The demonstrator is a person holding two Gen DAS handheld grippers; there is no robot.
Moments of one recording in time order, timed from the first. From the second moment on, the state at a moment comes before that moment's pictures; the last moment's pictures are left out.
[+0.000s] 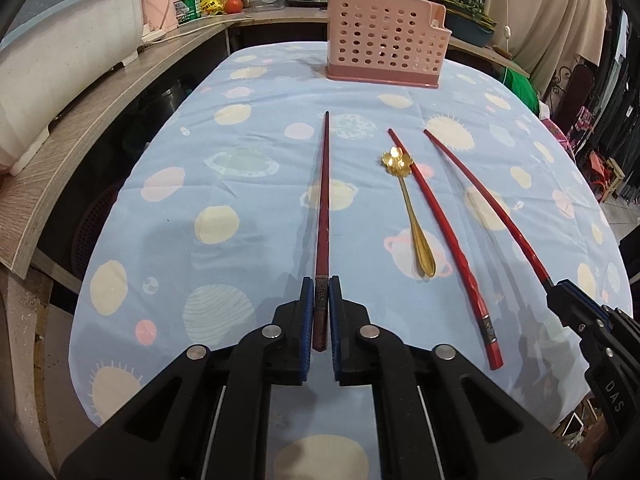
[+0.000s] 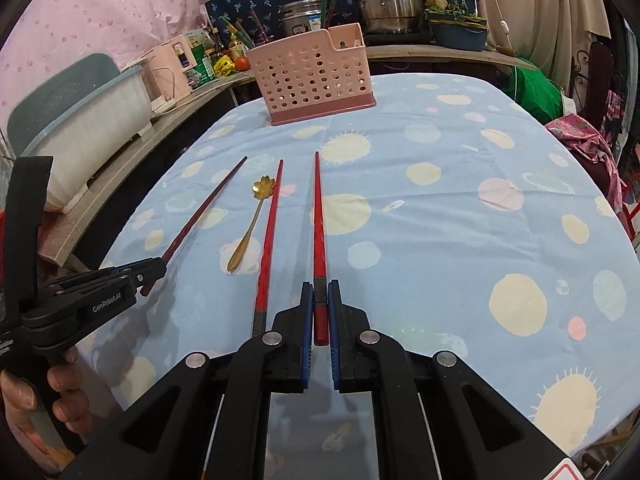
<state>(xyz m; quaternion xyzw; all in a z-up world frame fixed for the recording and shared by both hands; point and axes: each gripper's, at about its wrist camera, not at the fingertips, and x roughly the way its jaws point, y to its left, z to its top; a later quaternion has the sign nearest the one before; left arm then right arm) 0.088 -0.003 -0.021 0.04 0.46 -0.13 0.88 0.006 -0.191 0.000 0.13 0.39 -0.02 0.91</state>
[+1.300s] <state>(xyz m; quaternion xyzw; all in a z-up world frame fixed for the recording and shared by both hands) 0.118 0.025 -0.040 -0.01 0.48 -0.14 0.87 0.026 -0.226 0.076 0.17 0.30 -0.03 0.94</state>
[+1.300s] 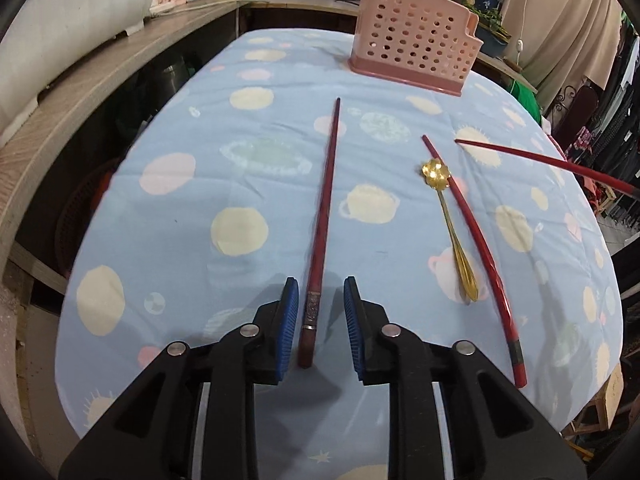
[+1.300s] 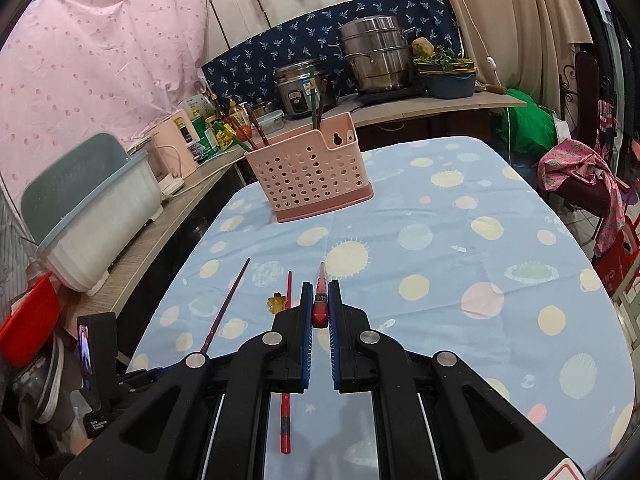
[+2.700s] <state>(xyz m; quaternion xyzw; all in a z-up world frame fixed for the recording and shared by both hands) 0.179 0.000 0.128 0.00 0.36 -0.16 0.92 0.085 -0.235 0.136 0.14 0.26 -0.01 0.96</state>
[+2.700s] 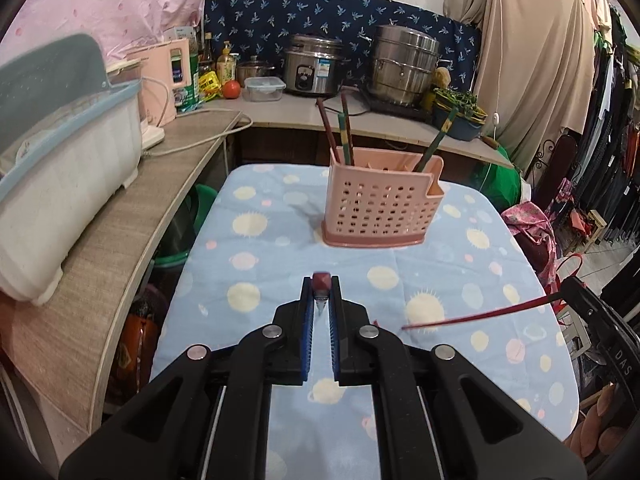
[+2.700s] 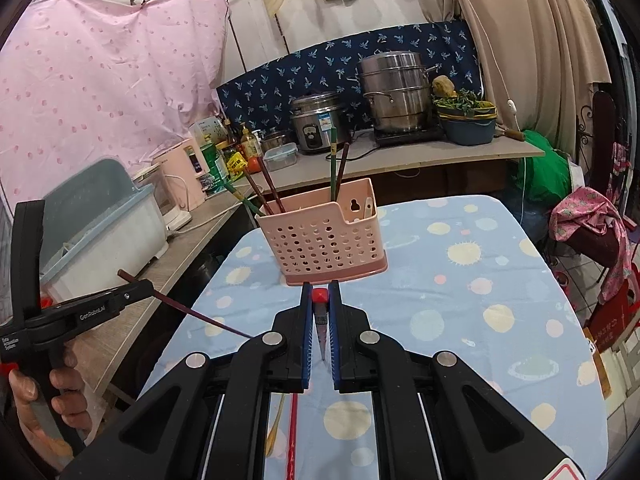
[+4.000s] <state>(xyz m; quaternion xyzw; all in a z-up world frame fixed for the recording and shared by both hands) 0.329 -0.099 0.273 -0.01 0.23 -0.17 0.96 0.278 -0.283 0.272 0.14 0.12 -0.02 0.98</state>
